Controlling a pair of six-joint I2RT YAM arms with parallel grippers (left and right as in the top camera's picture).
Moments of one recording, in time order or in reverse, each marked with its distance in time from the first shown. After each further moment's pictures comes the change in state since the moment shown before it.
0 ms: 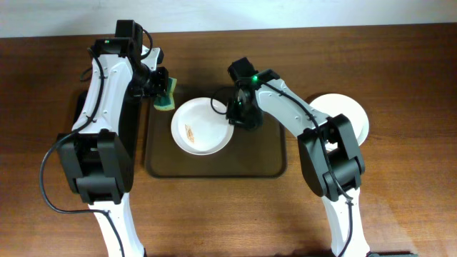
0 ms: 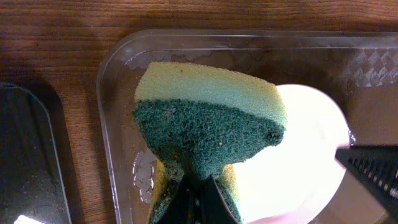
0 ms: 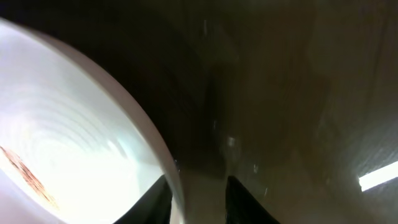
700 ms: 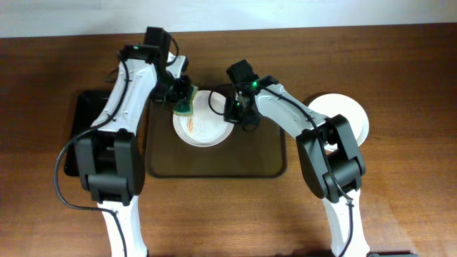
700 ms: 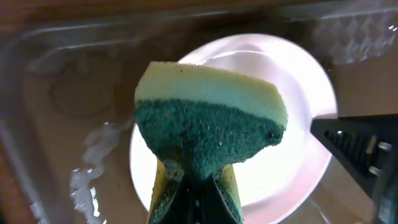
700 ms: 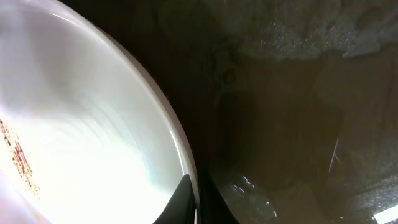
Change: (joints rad) left arm -0.116 0.002 -0.089 0.080 0.000 0.000; right arm 0.016 -0.010 -0.076 0.151 0.026 0.007
